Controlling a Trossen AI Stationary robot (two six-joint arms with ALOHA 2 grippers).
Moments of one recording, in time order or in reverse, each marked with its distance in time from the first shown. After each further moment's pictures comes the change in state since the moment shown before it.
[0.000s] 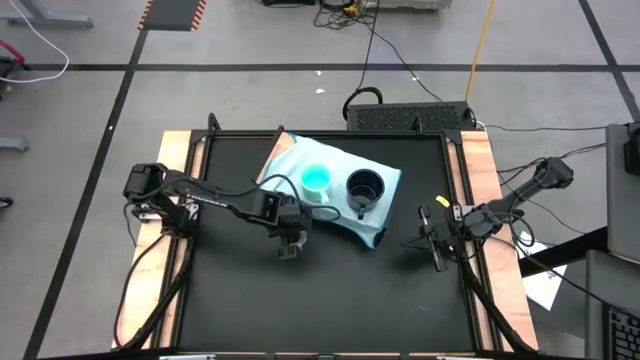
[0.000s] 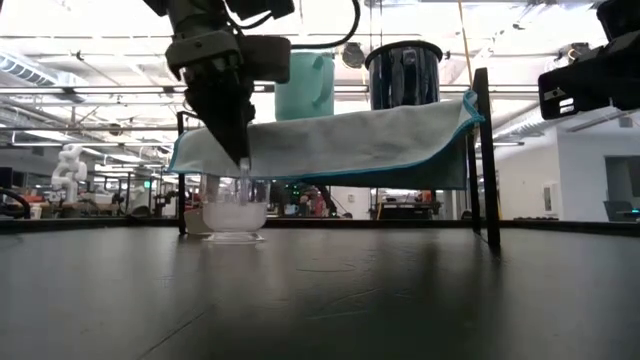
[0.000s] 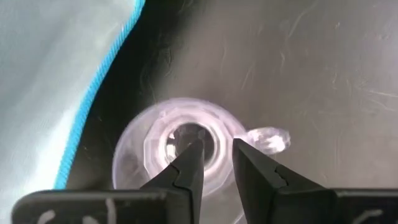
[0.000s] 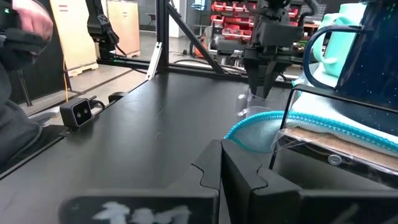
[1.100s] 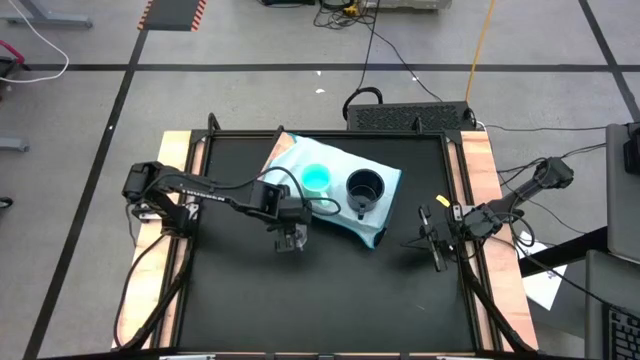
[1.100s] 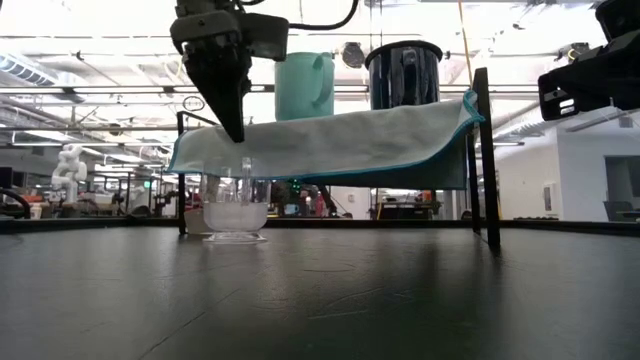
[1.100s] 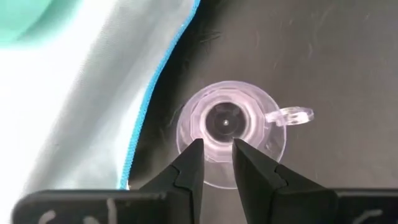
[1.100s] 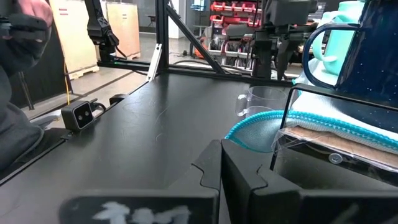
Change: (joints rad) left arm 0.014 -0.011 0.147 -0.245 -0.086 0.002; right arm 0.000 0.000 0.000 0.001 0.000 0.019
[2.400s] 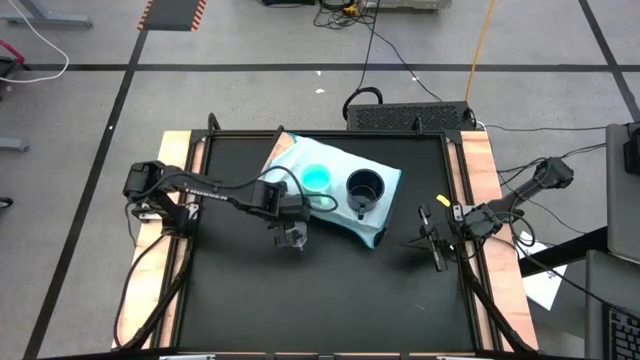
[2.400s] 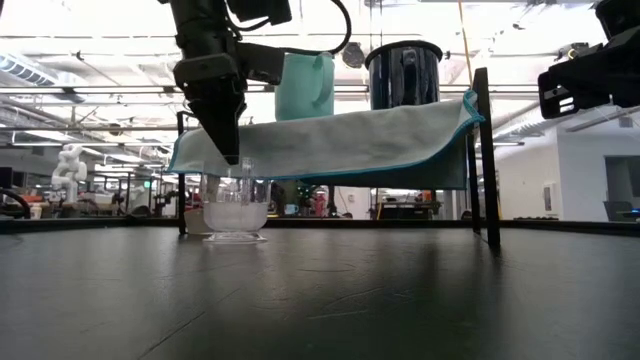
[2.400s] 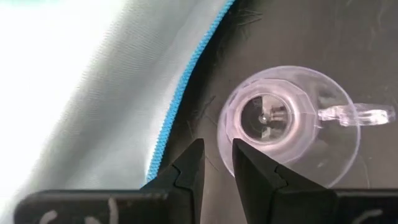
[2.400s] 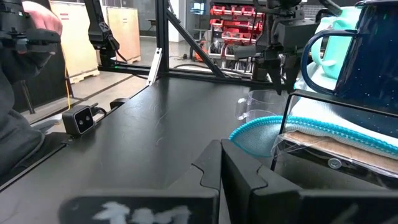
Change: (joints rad) left arm 0.040 0.000 -0.085 0.056 -0.067 0.009; right arm 0.000 0.000 0.000 0.016 0.000 0.000
